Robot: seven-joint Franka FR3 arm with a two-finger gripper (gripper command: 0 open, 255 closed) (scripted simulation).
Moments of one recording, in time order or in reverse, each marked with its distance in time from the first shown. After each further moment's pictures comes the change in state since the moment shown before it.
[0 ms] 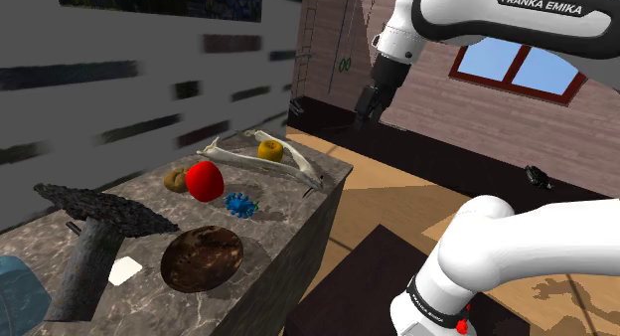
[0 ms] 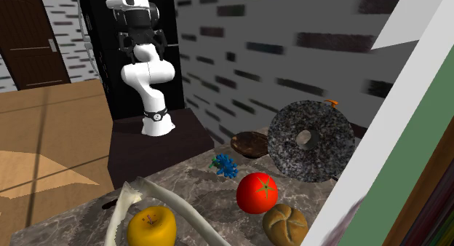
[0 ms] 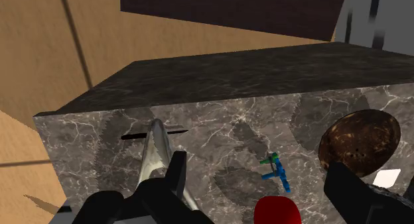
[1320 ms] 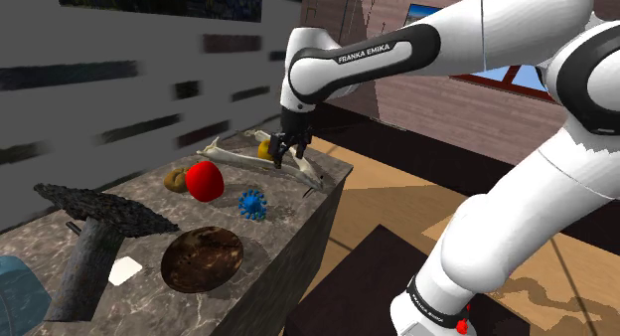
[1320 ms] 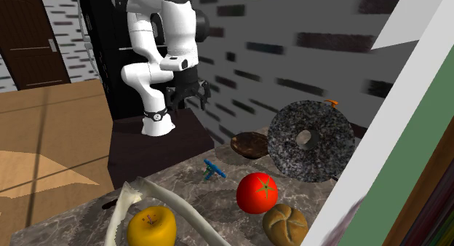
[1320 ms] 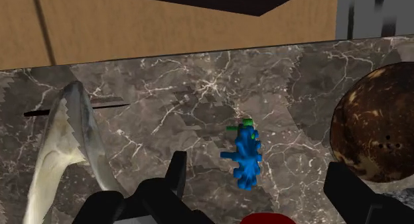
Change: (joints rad) arm 0.064 0.598 0.167 0.093 0.049 0.398 0.172
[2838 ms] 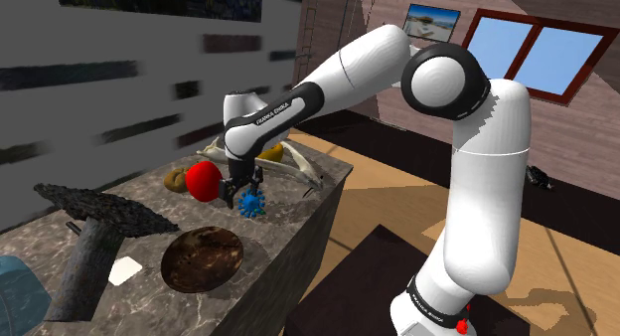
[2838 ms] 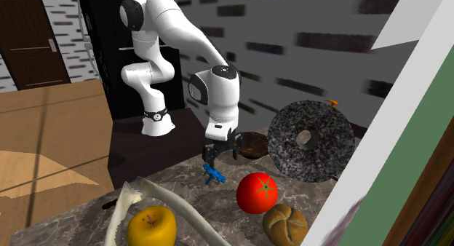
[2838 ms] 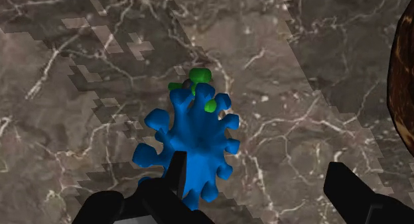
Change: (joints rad) arm 0.071 0.610 0.051 0.314 -0.090 0.206 0.155
